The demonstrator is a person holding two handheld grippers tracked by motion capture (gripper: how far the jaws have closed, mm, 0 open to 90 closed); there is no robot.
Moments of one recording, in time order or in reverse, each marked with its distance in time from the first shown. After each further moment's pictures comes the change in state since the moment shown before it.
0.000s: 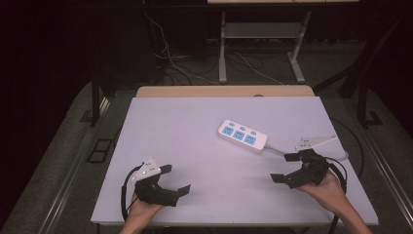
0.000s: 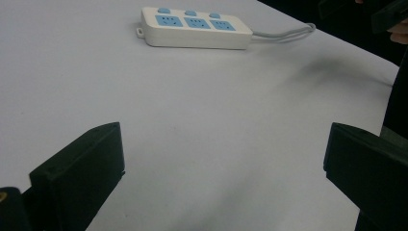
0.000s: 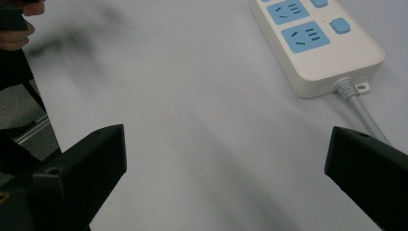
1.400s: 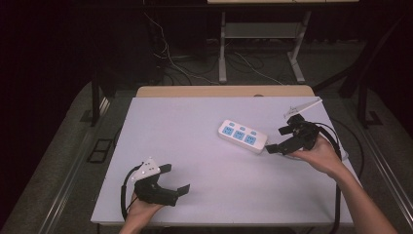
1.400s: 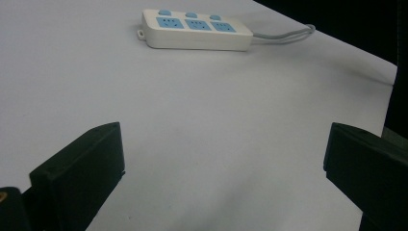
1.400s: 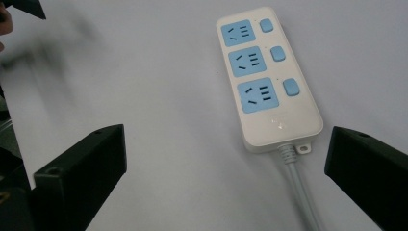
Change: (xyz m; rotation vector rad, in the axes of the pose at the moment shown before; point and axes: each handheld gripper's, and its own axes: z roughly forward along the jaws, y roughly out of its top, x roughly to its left) left arm 0.003 -0.001 0.000 -0.008 -0.001 0.005; right arm -0.037 0.076 0.009 0.100 -0.013 -0.044
